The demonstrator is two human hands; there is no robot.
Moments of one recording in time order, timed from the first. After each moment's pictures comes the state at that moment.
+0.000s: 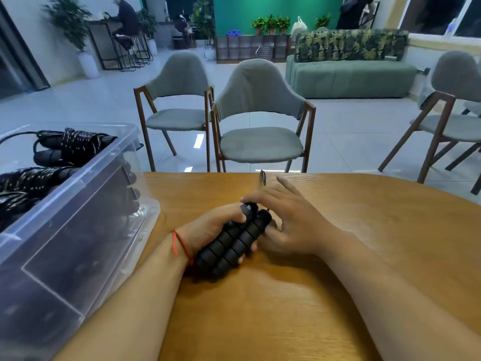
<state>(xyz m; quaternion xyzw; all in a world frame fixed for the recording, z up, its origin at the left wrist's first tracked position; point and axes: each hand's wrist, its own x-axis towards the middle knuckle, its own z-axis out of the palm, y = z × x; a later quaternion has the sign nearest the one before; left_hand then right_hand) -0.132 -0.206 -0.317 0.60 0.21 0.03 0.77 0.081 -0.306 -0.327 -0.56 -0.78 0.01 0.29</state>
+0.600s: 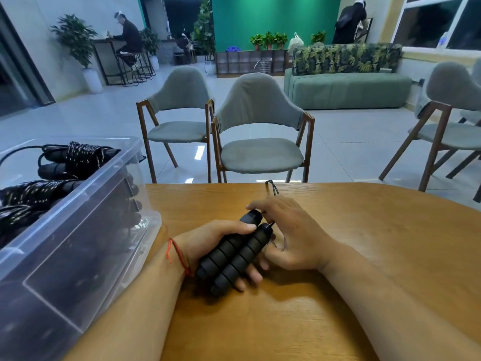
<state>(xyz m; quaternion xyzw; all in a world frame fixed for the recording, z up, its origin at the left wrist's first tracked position) -0.134 -0.203 -0.313 0.56 0.18 -0.09 0.80 0.076 -0.309 -0.333 -0.53 -0.78 -0.02 0.32</state>
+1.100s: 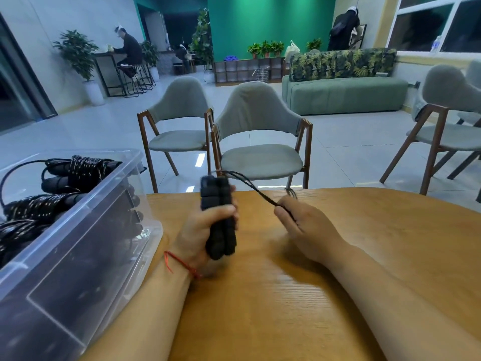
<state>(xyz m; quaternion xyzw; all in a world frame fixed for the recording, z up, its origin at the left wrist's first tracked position) -0.125 -0.185 -0.317 0.53 0.13 0.33 0.77 0.101 -0.299 -0.344 -0.67 -0.64 0.03 0.37</state>
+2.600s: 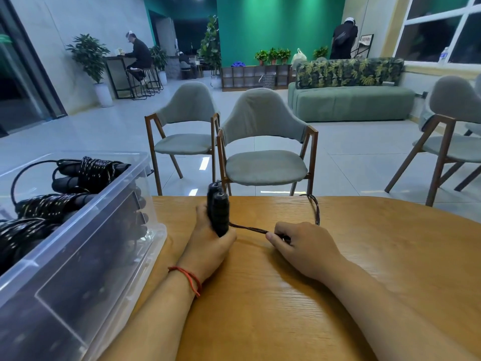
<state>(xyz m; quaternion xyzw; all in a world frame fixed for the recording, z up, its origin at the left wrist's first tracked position) -0.134 -0.190 -0.339 0.74 0.34 0.38 0.43 0.089 -0.300 -0.354 -0.74 -0.64 0.00 0.22</state>
